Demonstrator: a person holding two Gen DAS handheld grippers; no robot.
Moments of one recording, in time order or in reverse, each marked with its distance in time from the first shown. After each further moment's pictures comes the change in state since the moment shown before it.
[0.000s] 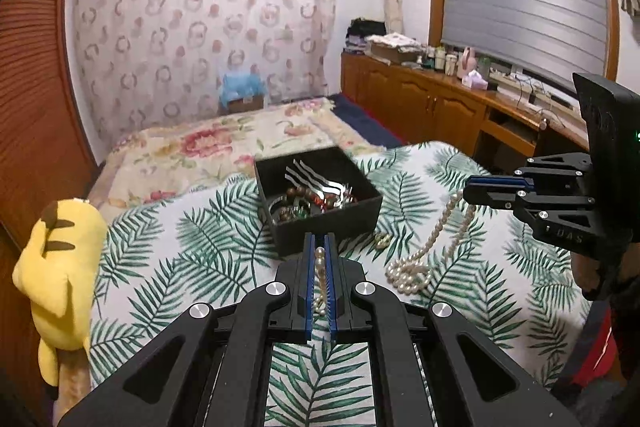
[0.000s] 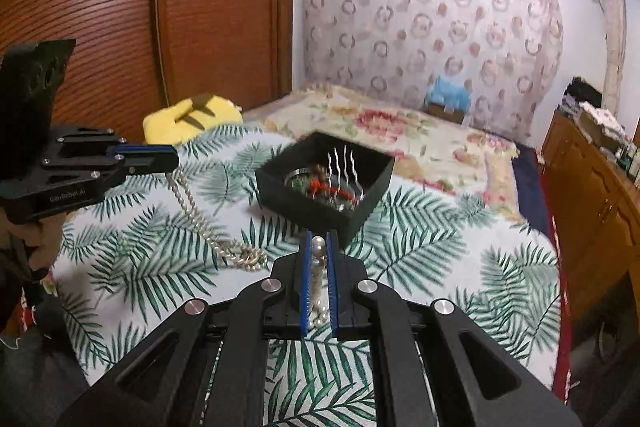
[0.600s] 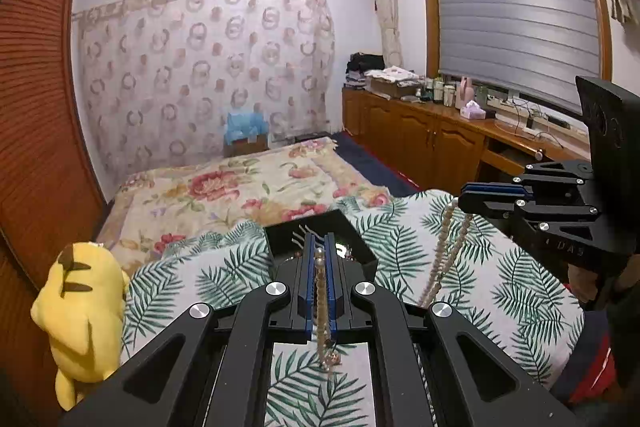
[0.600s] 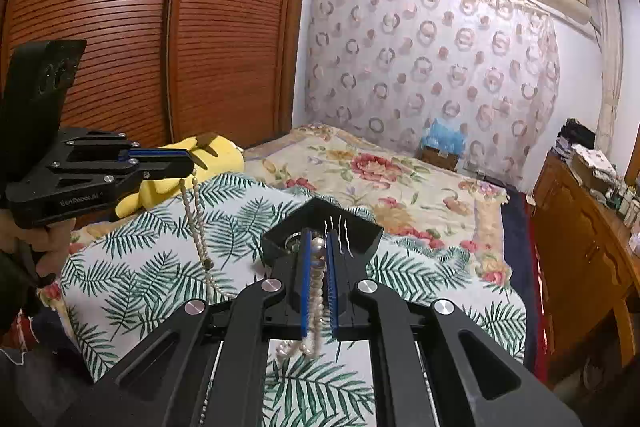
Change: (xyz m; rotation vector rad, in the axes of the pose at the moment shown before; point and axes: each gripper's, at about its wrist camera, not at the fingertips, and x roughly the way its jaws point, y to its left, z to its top) left arm -0.034 -0.003 0.046 0.031 -0.119 0.020; right arm -0.039 0.007 0.052 -0.059 -0.114 -0.021
